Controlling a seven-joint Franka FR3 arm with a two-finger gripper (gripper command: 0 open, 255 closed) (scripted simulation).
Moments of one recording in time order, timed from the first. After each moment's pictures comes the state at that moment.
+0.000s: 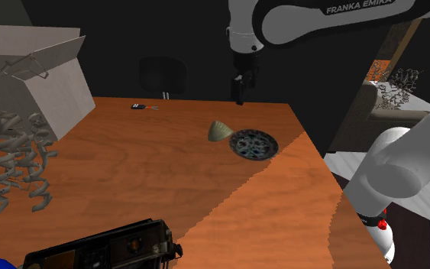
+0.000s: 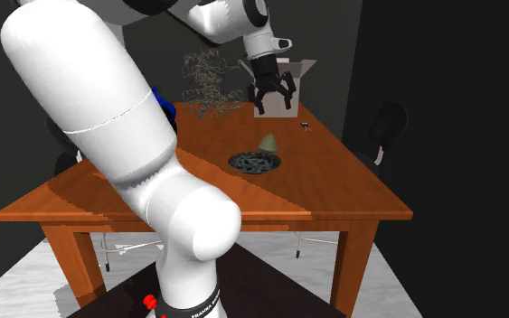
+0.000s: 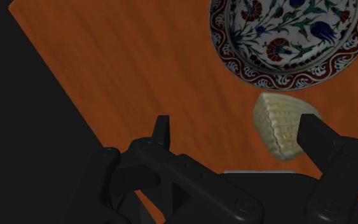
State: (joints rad) arm 0.00 -0.38 0.34 -2.12 -0.16 1.73 0.15
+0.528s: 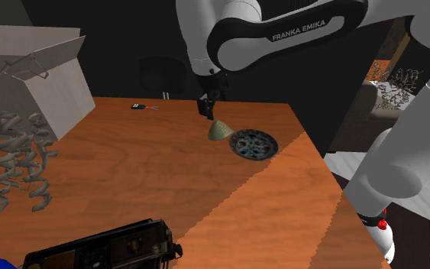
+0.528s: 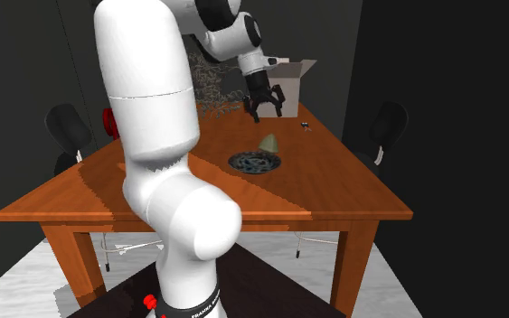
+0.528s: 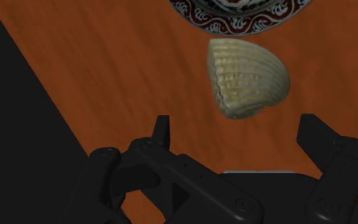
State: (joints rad) arm 0.01 -0.06 0.48 -1.91 -0.30 1.73 0.36
